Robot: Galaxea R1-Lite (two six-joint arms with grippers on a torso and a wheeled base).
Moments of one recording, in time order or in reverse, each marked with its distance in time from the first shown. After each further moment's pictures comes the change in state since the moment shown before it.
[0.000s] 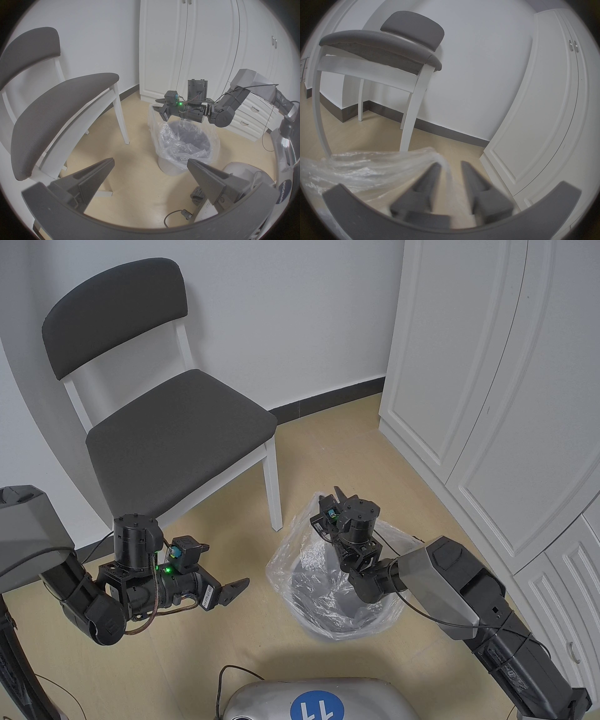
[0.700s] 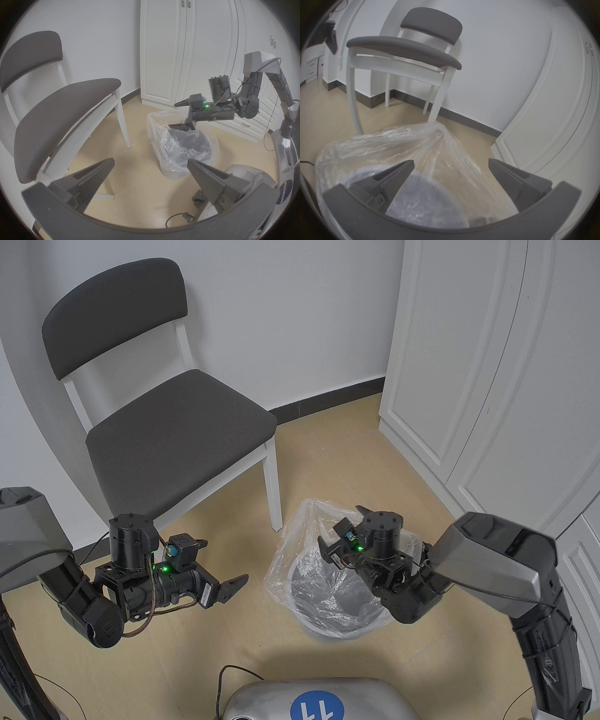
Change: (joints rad) left arm 0.002 -0.008 0.023 -0.055 0.001 0.000; right arm 0.023 -0.337 0.691 -0.090 0.087 0.022
